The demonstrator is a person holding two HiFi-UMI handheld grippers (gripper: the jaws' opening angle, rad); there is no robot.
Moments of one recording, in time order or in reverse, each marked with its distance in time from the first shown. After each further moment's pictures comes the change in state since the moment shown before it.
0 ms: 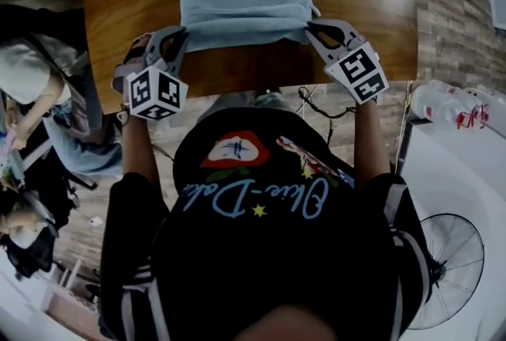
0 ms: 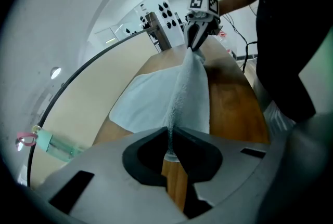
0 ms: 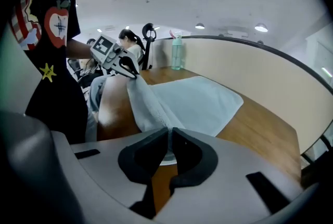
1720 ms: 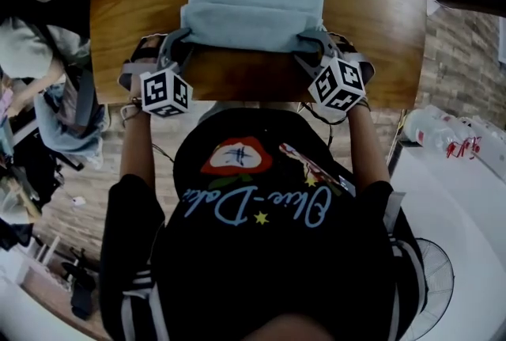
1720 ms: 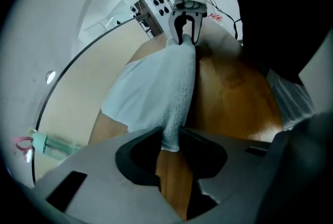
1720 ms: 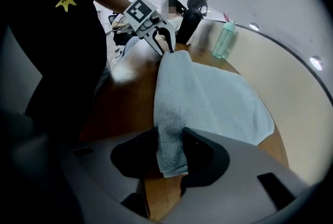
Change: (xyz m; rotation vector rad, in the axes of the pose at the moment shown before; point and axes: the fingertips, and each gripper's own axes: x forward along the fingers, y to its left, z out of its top) left arm 0.038 -0.024 -0.031 0.076 0.130 -0.015; right arm 0.059 0.018 -0.036 -0.486 0.202 0.187
